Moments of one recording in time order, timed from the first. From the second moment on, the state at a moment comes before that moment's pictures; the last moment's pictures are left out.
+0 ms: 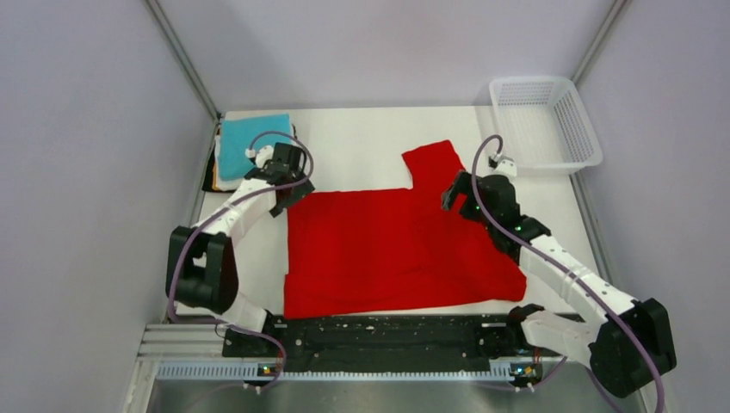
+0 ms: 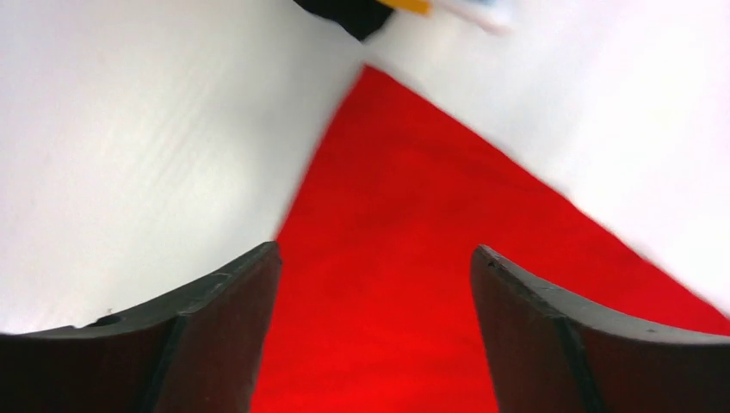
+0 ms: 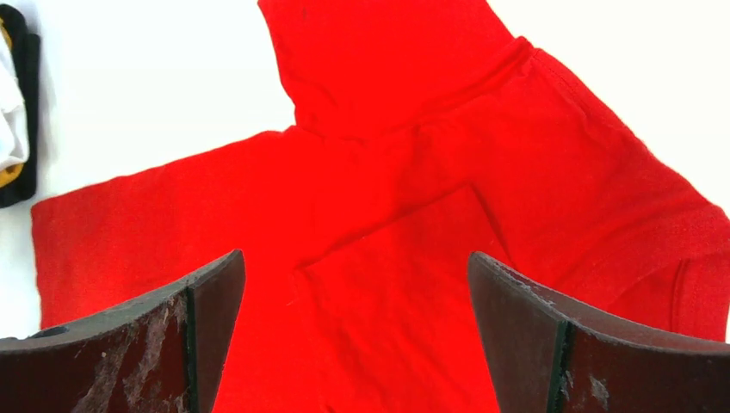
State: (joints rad) left arm -0.27 1.50 1.09 -0.60 -0.35 -0.84; right arm 0.44 1.04 0.68 -0.18 0.24 0.60
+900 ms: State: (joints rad) left arm -0.13 1.89 1.22 -0.40 -0.34 -0.68; right arm 0.43 1.20 0.71 -0.15 0.28 0.55
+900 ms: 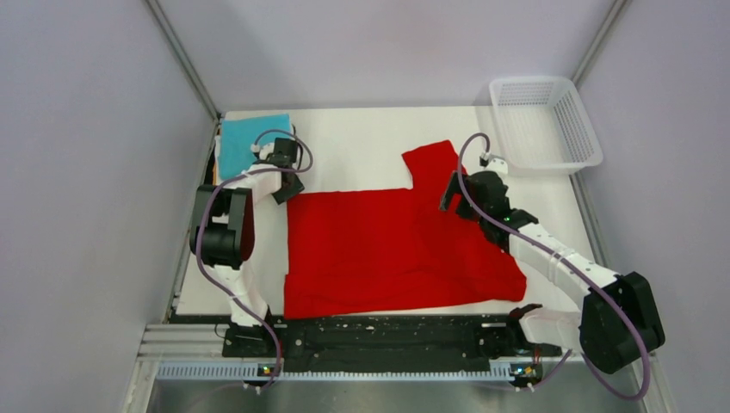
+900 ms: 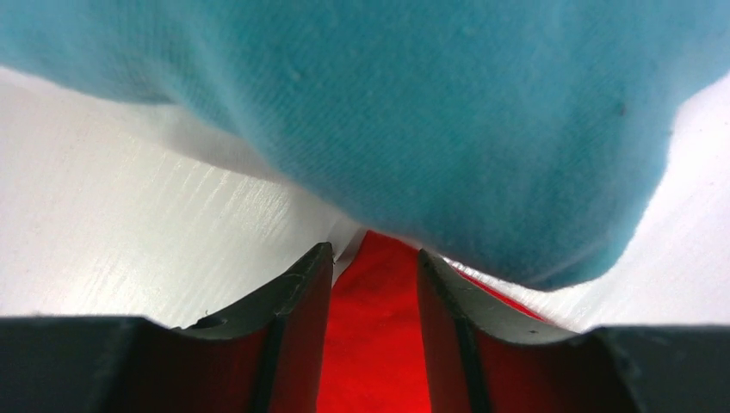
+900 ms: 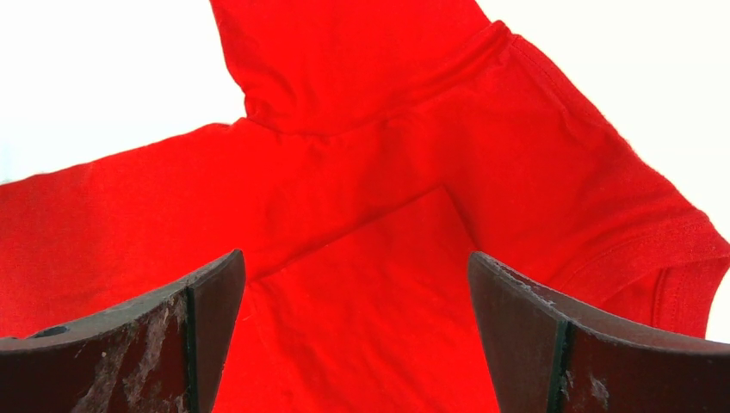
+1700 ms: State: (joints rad) left arm -0.15 1.87 1.25 -0.51 -0.31 -0.71; right arm 0.40 1.67 1.13 -0.11 0.33 0.43
